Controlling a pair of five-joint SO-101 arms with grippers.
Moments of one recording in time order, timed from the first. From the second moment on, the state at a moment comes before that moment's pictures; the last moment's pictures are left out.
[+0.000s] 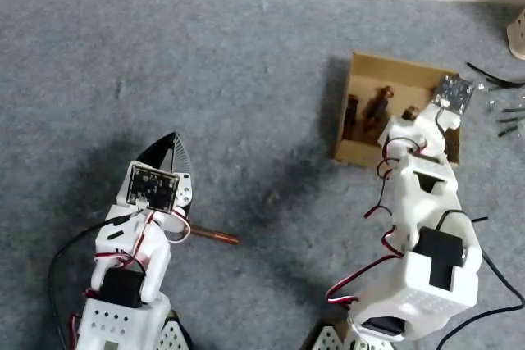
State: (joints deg) left arm 5.2 -99.1 96.1 24.4 -5.3; right arm 10.6 9.1 38.5 3.5 -7.3
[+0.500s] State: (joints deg) left arm 5.2 -99.1 96.1 24.4 -5.3; right arm 9.3 9.3 36.6 2.8 -6.9
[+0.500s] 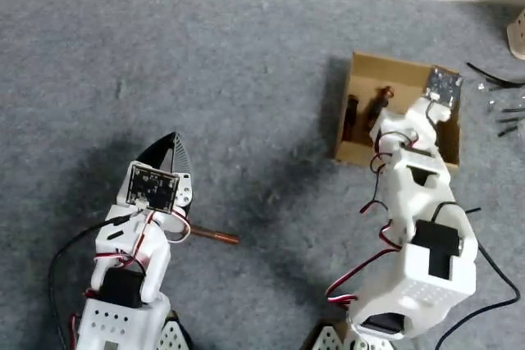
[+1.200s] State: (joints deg) left arm 5.2 -99.1 96.1 24.4 -5.3; right arm 7.9 -11.5 52.7 3.2 -7.0
